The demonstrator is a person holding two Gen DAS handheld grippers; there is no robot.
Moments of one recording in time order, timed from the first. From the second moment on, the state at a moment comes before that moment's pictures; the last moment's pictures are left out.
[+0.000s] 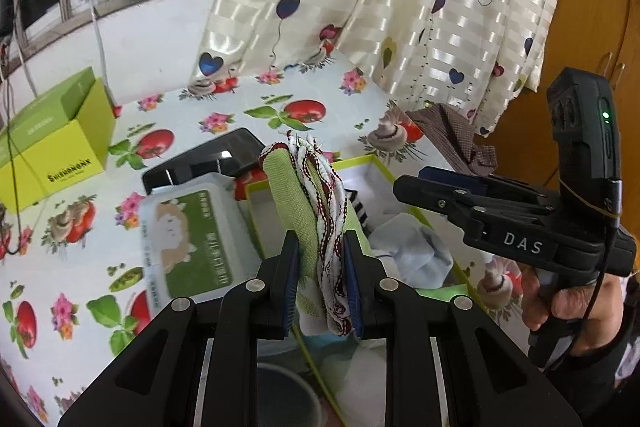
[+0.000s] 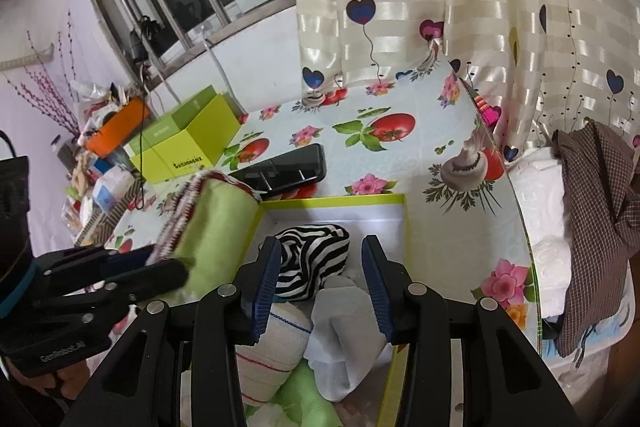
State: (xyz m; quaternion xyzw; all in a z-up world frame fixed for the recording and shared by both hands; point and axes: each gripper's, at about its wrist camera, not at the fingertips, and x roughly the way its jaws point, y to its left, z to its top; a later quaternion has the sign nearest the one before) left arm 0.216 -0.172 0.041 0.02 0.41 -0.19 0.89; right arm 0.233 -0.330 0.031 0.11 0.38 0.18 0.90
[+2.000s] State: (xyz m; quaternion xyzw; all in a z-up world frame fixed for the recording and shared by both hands) left arm 0.230 -0.195 0.012 0.07 0.45 -0.20 0.87; right arm 0.228 -0.325 0.031 0.10 0.39 0.19 0.90
